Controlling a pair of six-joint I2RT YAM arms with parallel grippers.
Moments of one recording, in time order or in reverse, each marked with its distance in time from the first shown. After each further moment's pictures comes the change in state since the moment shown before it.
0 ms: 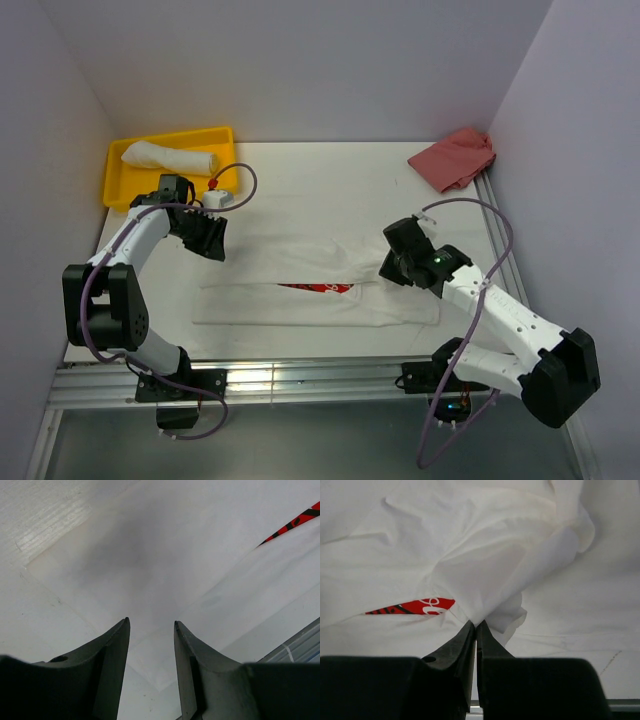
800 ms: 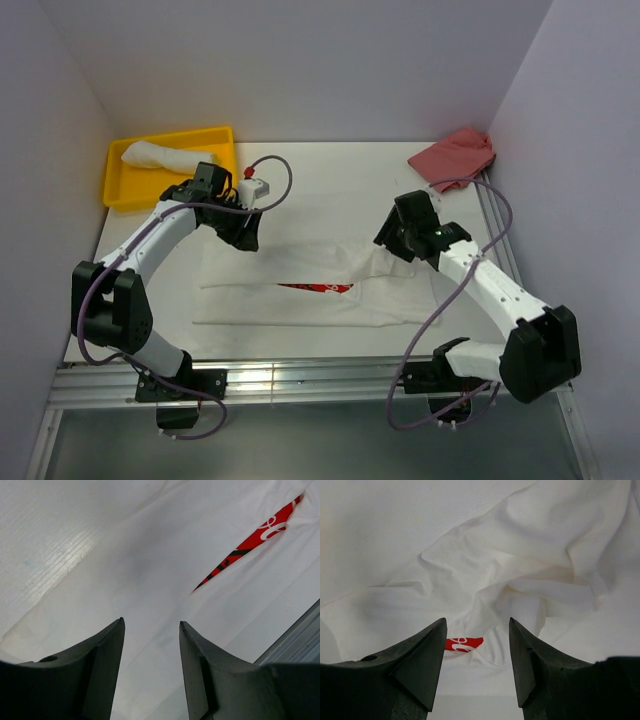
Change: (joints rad) left arm -0.238 0.006 0.102 0.056 0.000 -0.123; right arm -0.204 0.193 0.130 0.148 -0.131 -0.099
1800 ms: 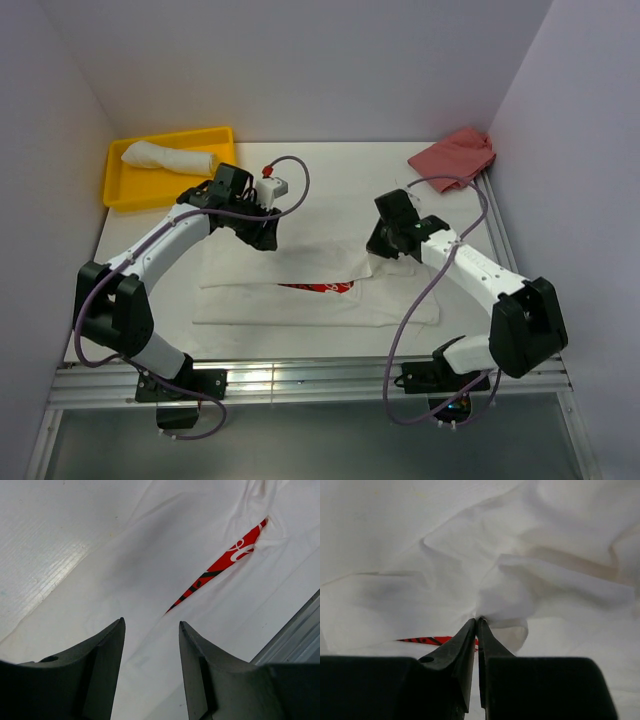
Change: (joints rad) left arm -0.142 -0.004 0.014 0.088 -0.035 -0.131; right arm 0.084 0.099 0.019 0.016 -0.007 0.019
